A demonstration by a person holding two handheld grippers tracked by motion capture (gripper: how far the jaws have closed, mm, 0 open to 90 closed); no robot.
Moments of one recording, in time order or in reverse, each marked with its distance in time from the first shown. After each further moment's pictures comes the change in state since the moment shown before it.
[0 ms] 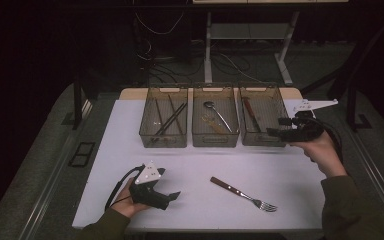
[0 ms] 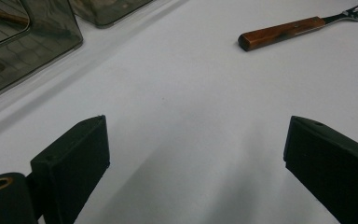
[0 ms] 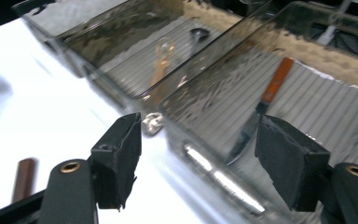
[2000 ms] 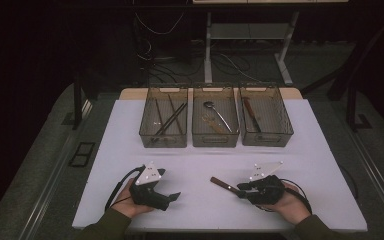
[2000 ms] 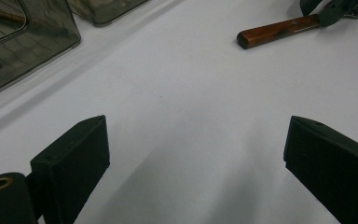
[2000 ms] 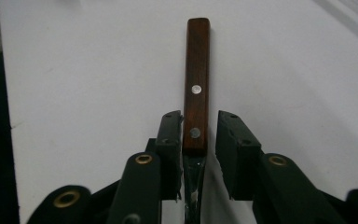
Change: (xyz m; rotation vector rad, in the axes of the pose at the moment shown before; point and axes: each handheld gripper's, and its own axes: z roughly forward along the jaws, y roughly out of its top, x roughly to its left) left arm -0.002 -0.001 0.001 -0.001 0.000 -0.002; right arm 0.130 -0.099 0.053 0.209 0.262 -0.241
